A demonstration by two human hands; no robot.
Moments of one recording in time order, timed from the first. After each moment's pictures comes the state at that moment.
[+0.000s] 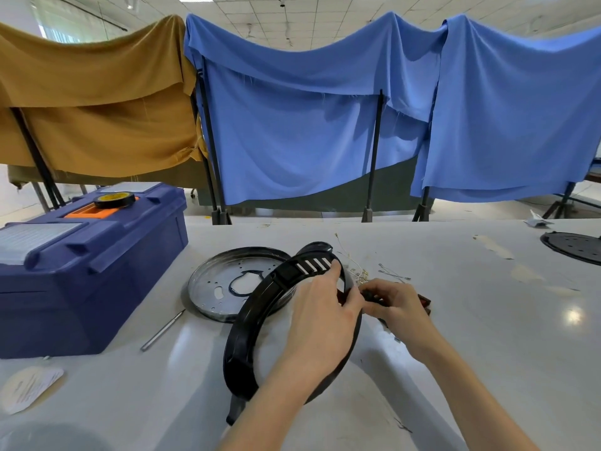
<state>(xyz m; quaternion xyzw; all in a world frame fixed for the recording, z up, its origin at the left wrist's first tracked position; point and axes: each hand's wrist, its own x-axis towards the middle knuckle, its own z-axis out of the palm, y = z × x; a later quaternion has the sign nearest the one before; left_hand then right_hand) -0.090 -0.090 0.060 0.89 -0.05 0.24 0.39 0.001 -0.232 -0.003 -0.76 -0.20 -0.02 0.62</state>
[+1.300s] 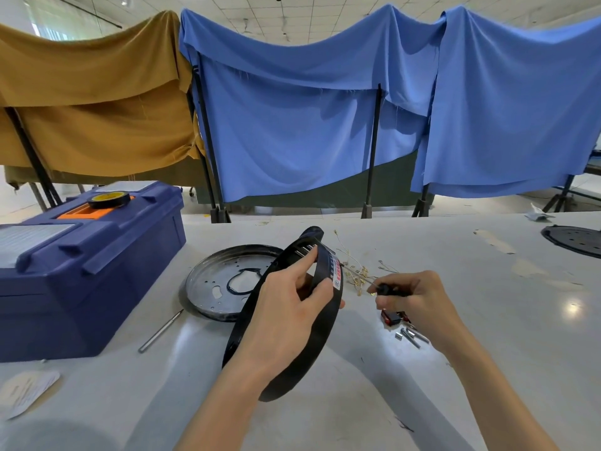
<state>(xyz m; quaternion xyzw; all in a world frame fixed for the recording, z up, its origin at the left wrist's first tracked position) -0.101 -0.052 0.065 0.79 -0.09 0.15 0.59 -0.007 -0.250 0.018 -0.75 -0.13 -0.02 0.65</state>
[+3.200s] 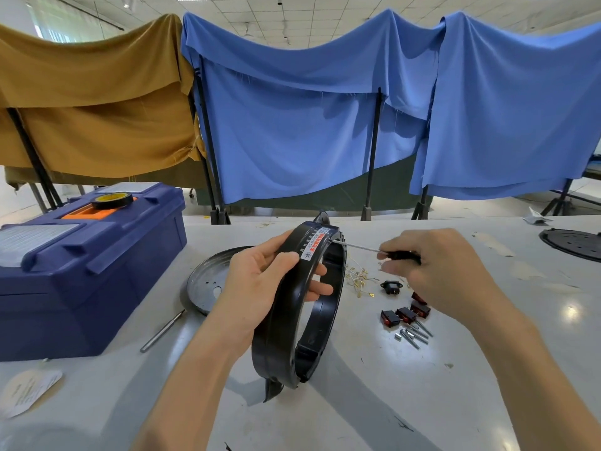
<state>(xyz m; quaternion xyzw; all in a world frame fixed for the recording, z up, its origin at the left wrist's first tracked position) -0.093 -0.018 0.081 0.65 -0.14 0.09 0.74 -0.055 -0.243 0.110 -0.91 -0.22 -0.22 0.26</state>
